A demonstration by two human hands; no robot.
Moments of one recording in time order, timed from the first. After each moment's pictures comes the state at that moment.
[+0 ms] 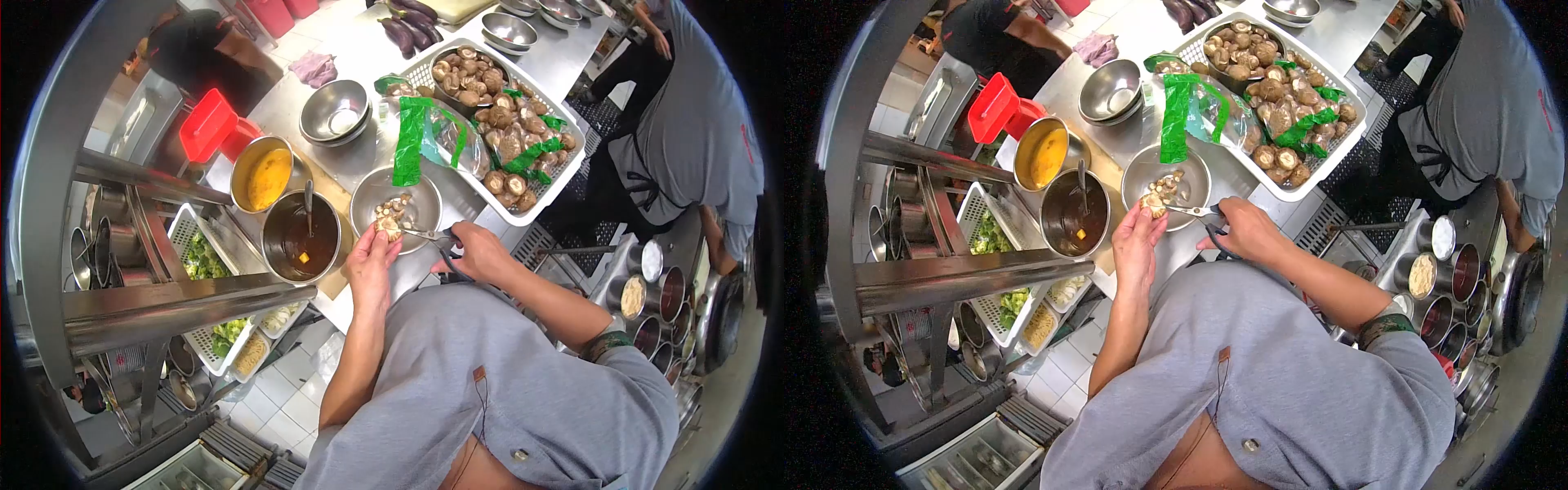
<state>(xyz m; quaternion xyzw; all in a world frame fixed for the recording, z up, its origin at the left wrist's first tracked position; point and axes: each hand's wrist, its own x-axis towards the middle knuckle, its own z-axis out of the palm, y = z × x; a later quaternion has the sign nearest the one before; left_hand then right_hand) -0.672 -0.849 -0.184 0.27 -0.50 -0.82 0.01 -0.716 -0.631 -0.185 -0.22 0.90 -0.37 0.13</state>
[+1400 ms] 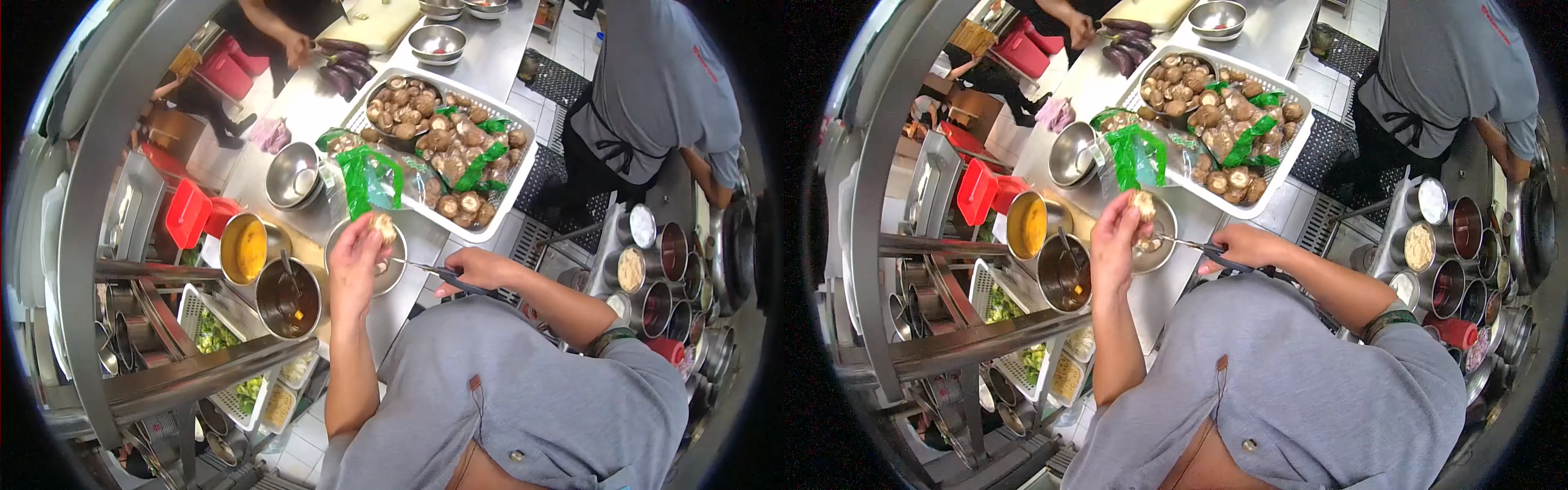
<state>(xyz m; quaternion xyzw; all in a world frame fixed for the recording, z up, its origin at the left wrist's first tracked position) -0.744 -0.810 -0.108 0.09 -0.66 -0.74 -0.08 -0.730 -0.568 -0.159 -0.14 0.80 -0.44 0.38</state>
